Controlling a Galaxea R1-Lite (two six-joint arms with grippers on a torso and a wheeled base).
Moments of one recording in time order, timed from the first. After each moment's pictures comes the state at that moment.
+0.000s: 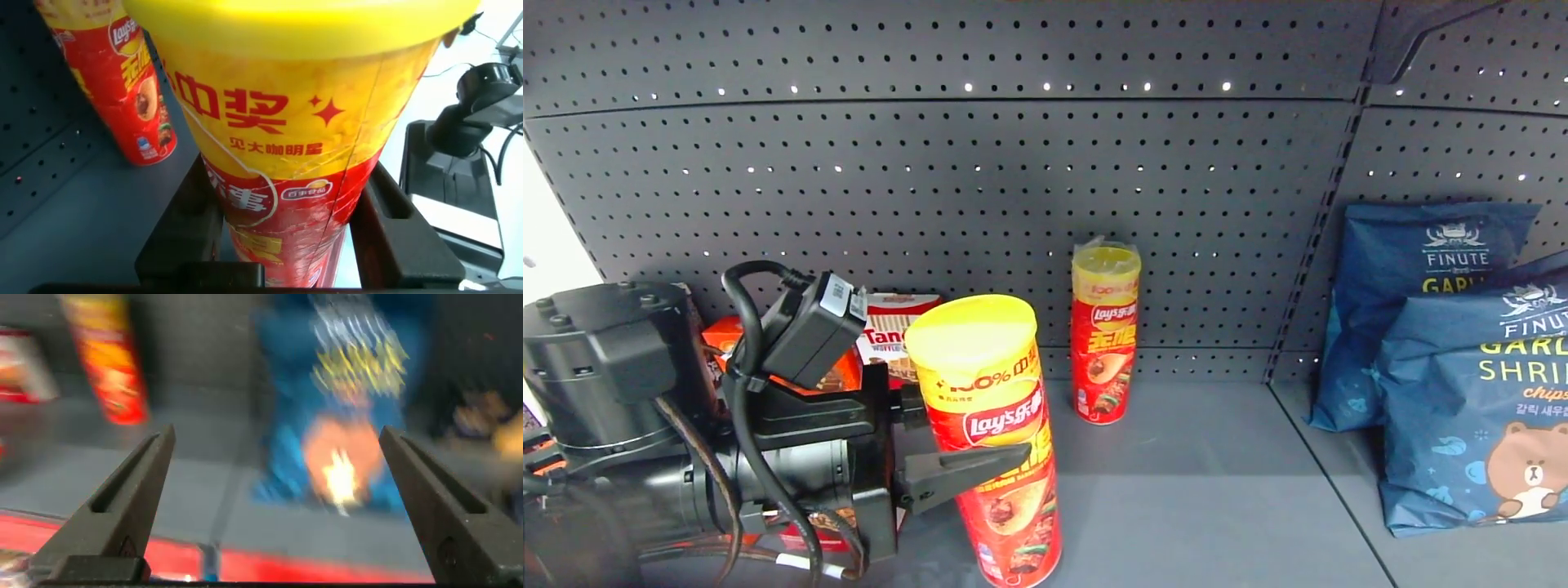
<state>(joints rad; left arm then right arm) -0.50 1.46 -0.54 -0.76 -0.68 0.03 0.04 0.32 -0.41 0.01 0.13 -0.03</state>
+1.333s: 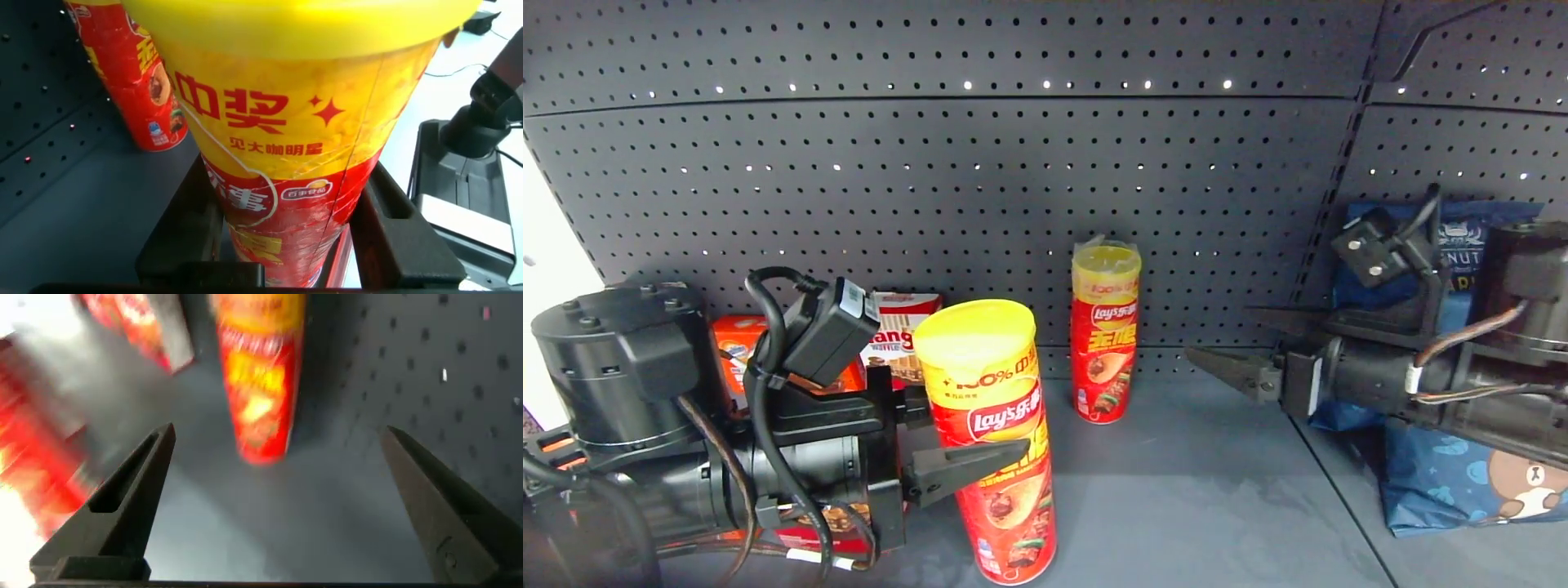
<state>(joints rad) -0.49 1.48 -0.54 -0.75 -0.65 0.03 0.52 1.50 -0.75 -0.59 0.19 -0.03</state>
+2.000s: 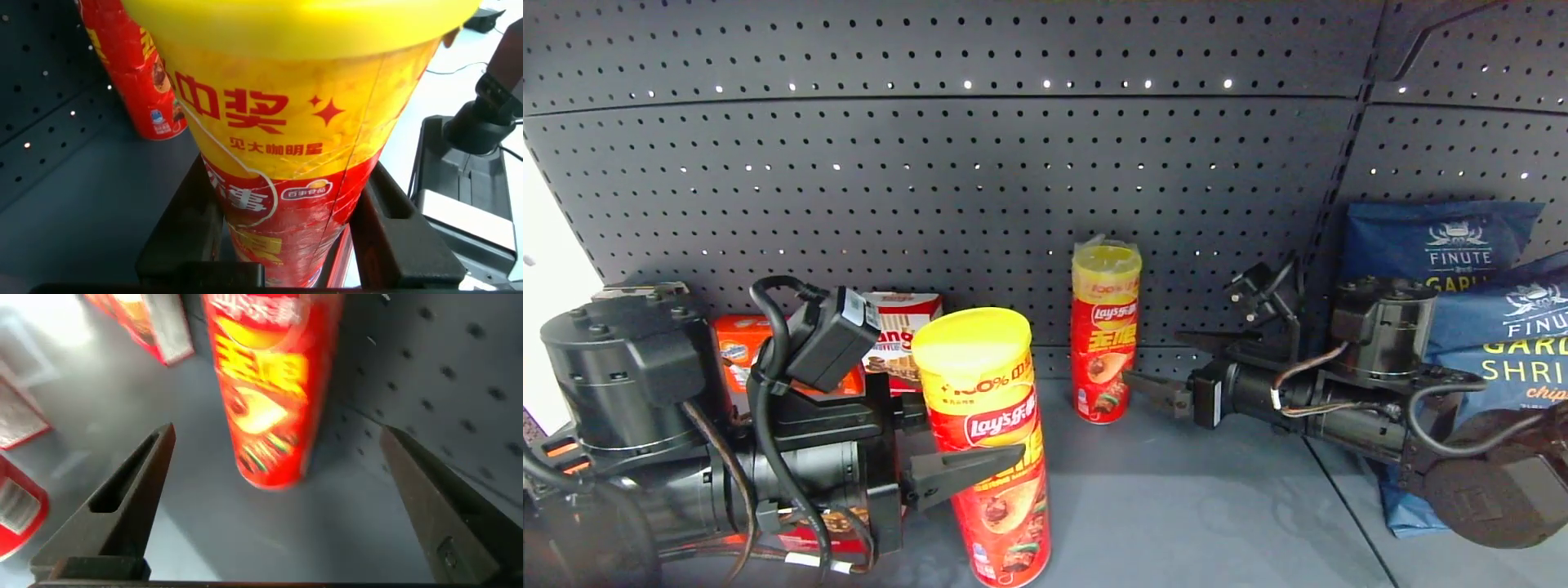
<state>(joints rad) -0.48 1.48 -0.52 -0.75 -0.65 0.03 0.53 1.79 -0.75 -0.89 0.27 -0.04</state>
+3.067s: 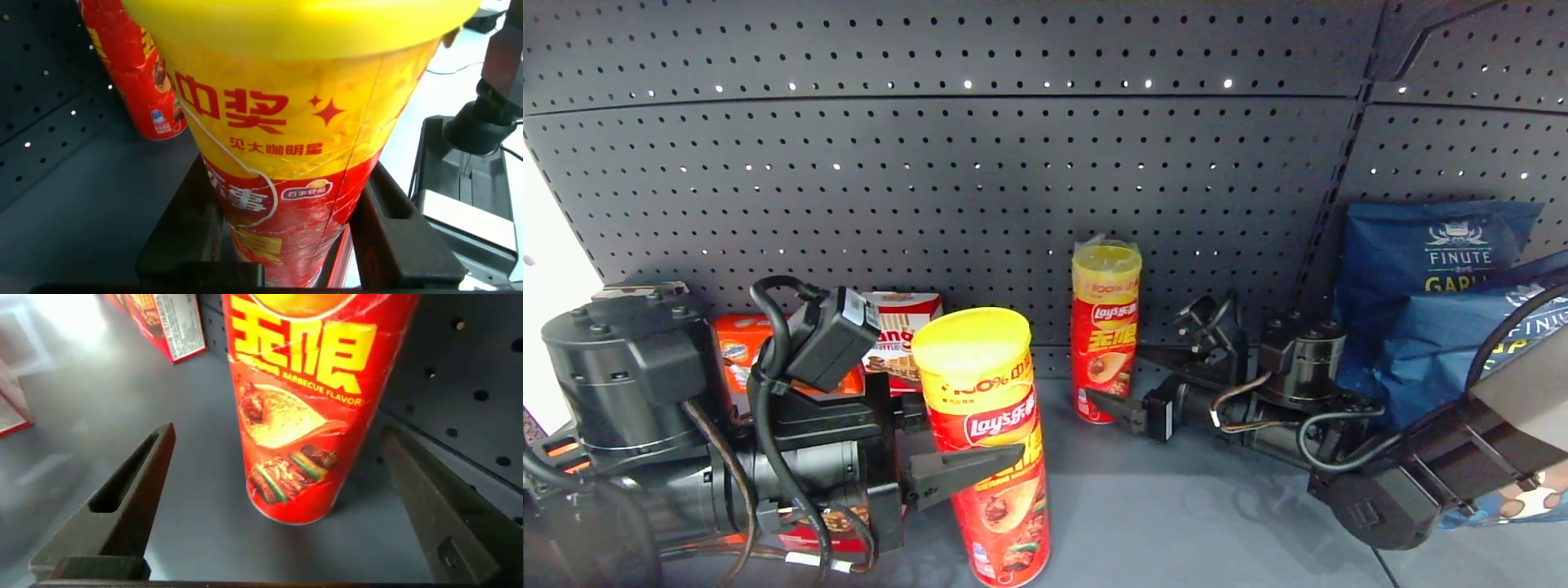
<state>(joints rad) -0.48 1.49 -0.53 -0.76 -0.65 0.03 0.56 2.01 -0.79 -1.10 0.32 -0.05</state>
